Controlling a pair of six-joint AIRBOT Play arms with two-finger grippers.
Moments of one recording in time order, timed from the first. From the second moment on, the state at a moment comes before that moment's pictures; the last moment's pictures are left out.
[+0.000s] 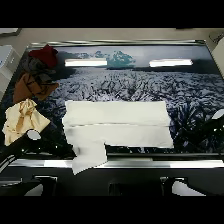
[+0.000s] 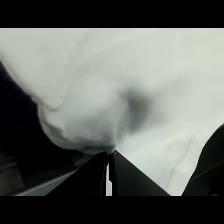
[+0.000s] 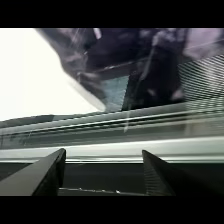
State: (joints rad) left arm 0.00 -1.14 0.41 0.89 -1.17 -1.28; right arm -0.49 -1.36 0.87 -1.34 1.54 1.45
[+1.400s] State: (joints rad) left arm -0.01 -1.13 0.71 1.00 -1.23 -1.28; right arm -0.45 -1.42 1.03 -1.08 1.41 1.37
